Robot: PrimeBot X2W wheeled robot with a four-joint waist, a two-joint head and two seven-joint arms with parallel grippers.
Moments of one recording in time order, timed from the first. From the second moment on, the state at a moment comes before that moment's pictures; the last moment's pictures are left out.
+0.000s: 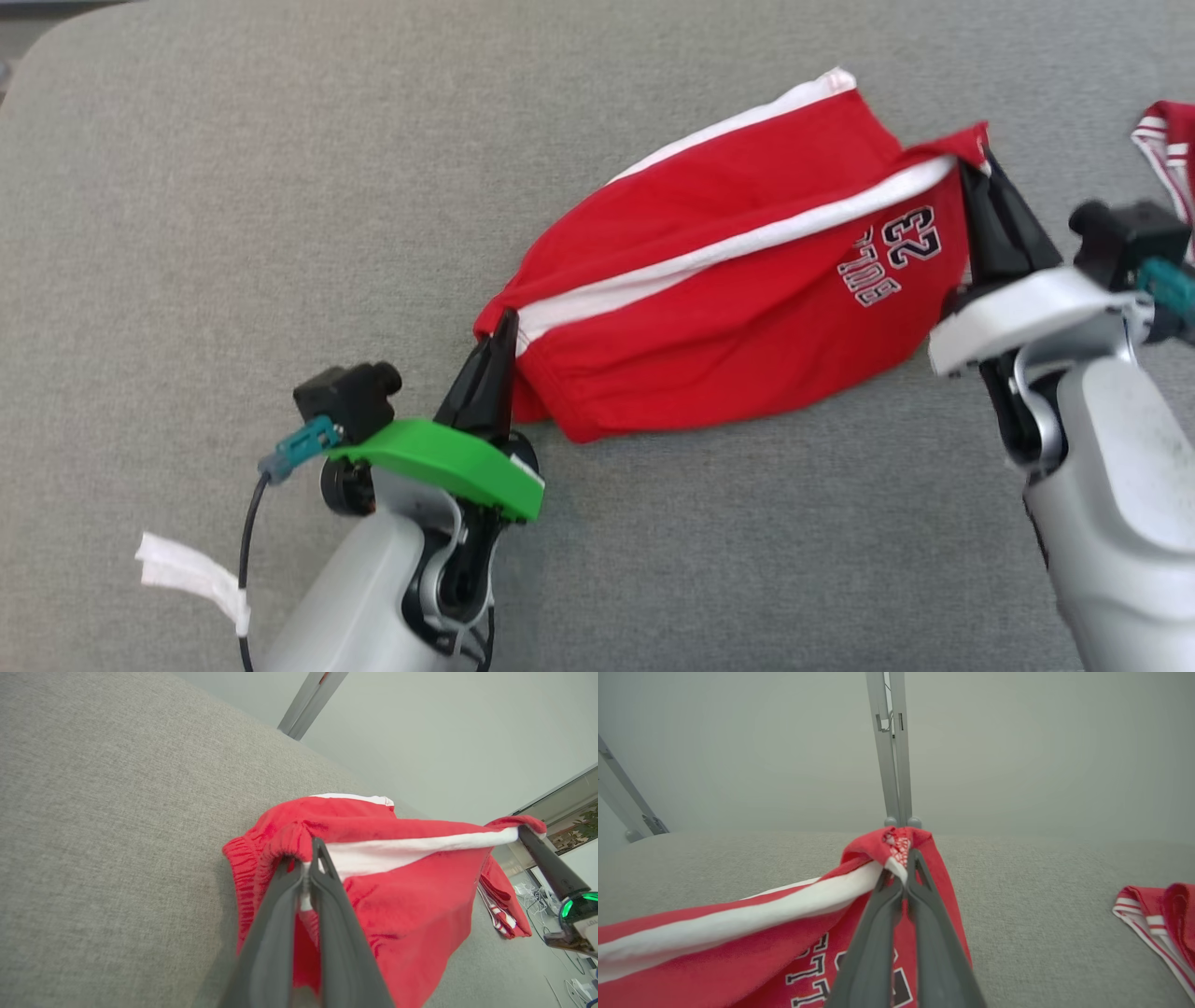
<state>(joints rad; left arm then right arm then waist) -0.35 0.09 -0.50 0.26 -0.85 0.03 -0.15 -0.48 -0.18 0.05 0.29 0.23 0.13 -0.12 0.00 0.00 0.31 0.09</state>
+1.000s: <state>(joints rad) -0.61 0.05 -0.57 0.48 -0.91 0.03 -0.26 -1.04 -0.28 0.28 0.99 0.32 0.13 -0.17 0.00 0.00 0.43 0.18</state>
